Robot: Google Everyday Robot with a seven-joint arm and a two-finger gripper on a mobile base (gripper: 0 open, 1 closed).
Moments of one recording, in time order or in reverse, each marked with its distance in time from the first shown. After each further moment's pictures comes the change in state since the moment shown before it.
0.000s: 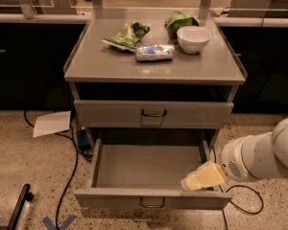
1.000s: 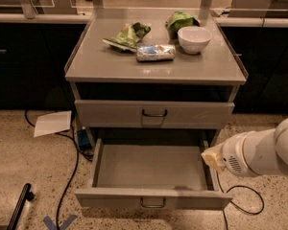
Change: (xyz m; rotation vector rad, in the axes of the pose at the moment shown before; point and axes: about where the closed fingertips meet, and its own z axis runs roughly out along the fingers) arm -0.014 -0.011 -0.001 0.045 -0.054 0.018
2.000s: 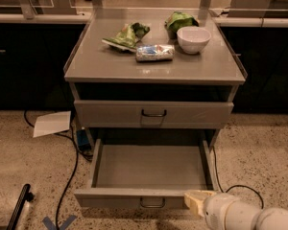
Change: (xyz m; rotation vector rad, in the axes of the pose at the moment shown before) arm 0.095 0.055 0.092 -0.069 -0.233 0.293
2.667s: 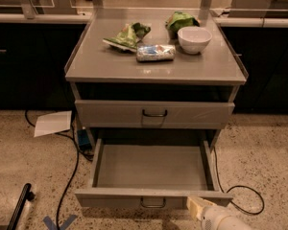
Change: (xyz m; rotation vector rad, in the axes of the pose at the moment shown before) arm 0.049 -0.042 0.048 0.111 -0.126 0.238
